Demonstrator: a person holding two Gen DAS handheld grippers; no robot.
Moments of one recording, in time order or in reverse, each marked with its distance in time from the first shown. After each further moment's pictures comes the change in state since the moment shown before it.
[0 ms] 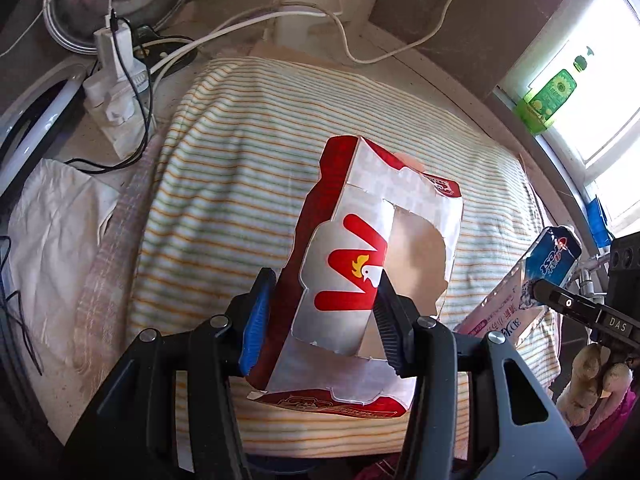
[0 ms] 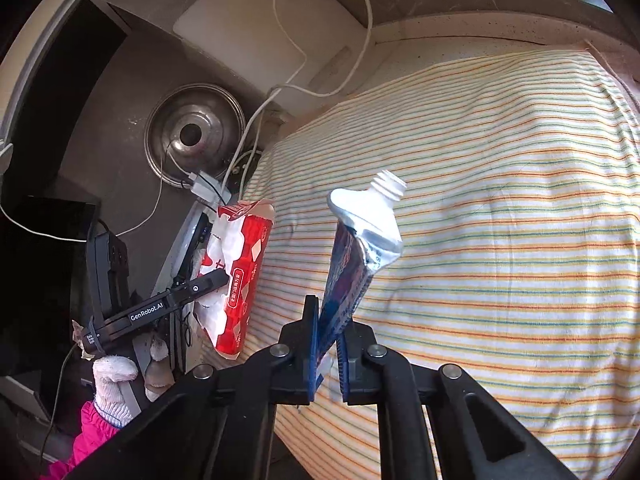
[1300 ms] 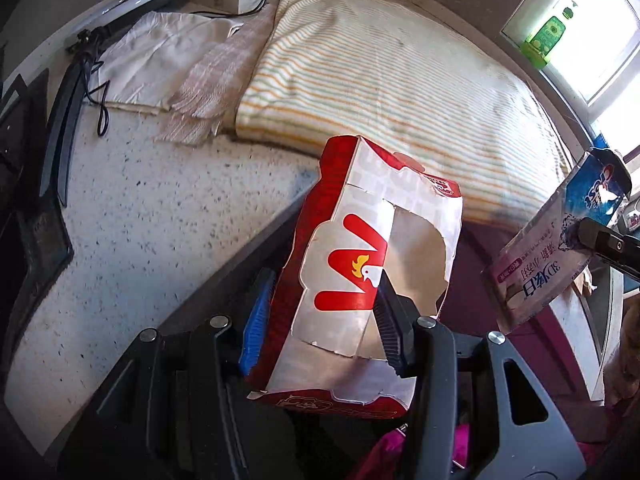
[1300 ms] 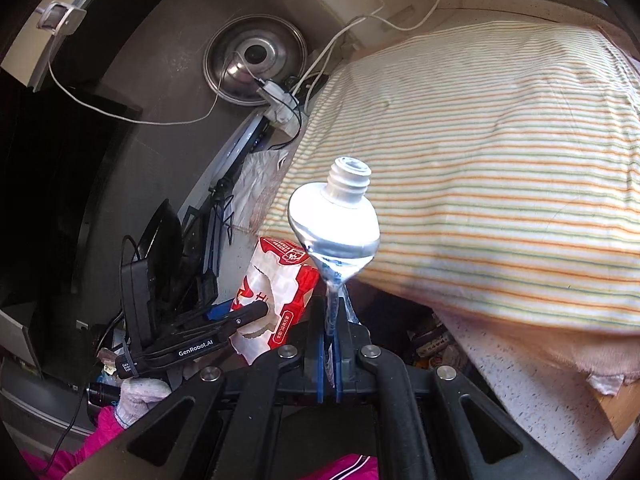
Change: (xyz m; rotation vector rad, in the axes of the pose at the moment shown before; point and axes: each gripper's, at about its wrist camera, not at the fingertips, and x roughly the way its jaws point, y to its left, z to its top) left arm -0.057 0.070 -0.206 -0.023 0.073 0.078; right arm 0.003 0.095 -0.151 -0.120 0.097 0.011
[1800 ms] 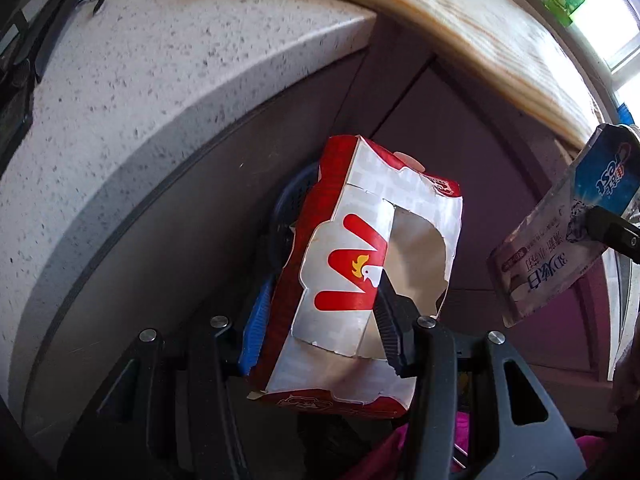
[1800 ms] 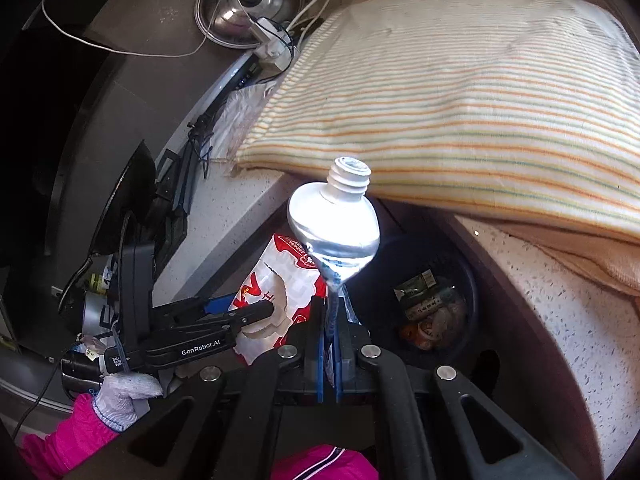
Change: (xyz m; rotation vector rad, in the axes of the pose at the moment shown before) left arm 0.060 0.013 -0.066 -0.021 0.158 0.042; right arm 0.049 0.002 -0.057 -0.043 0.118 -0.083
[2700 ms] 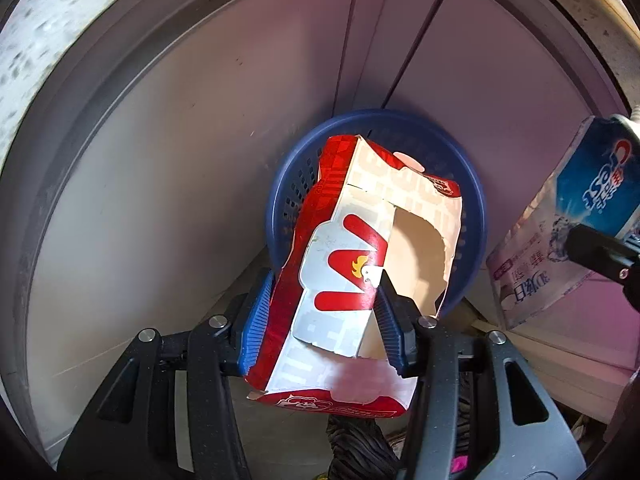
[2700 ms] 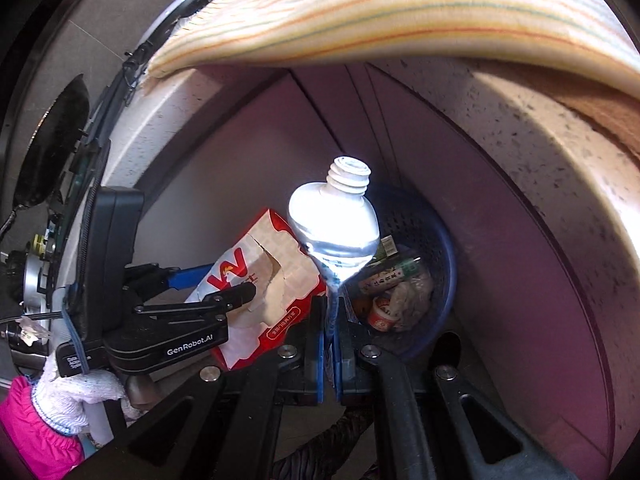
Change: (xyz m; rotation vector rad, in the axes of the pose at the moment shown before) left arm 0.079 -0.044 -0.003 0.065 0.103 0.152; right arm 0.089 -0.037 -0.022 -0.060 0.127 -0.170
